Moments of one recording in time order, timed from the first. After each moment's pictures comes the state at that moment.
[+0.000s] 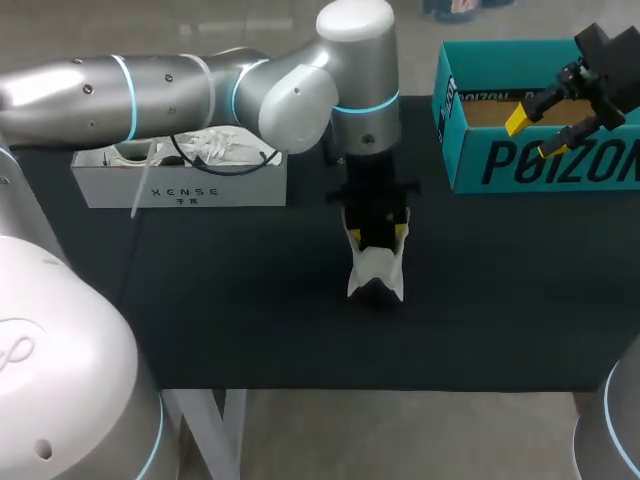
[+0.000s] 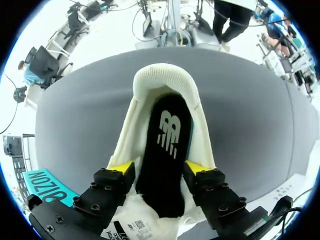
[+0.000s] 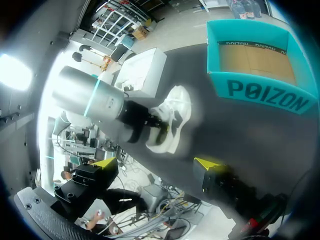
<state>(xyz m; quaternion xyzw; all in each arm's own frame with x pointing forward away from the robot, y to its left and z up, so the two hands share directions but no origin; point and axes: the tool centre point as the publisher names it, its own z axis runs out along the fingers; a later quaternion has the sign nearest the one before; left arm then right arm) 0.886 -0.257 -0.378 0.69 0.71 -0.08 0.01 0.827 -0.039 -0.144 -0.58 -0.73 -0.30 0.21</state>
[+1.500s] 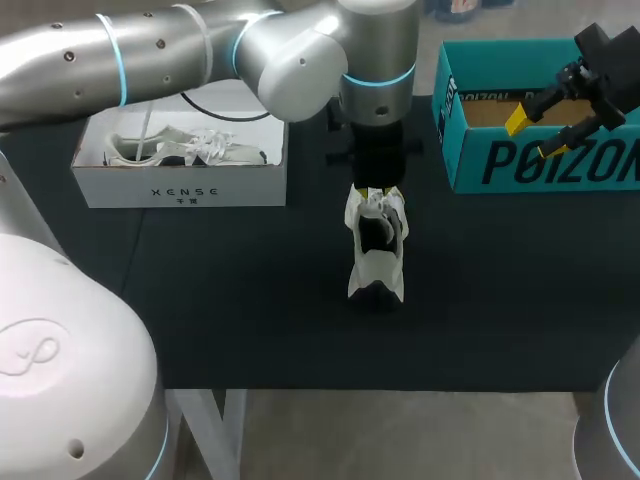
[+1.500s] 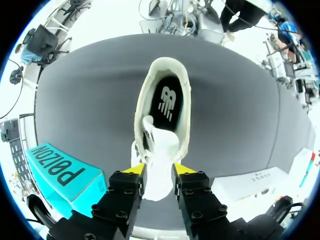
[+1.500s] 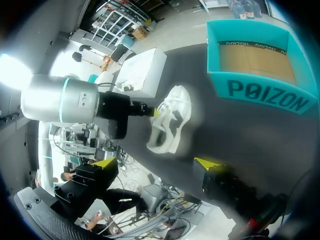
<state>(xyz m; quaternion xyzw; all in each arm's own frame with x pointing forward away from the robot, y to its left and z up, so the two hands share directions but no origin) 0.920 -0.248 -0.312 0.67 0.74 0.01 0.06 0.827 -0.038 -0.144 -0.58 -0.73 -0.30 0.21</state>
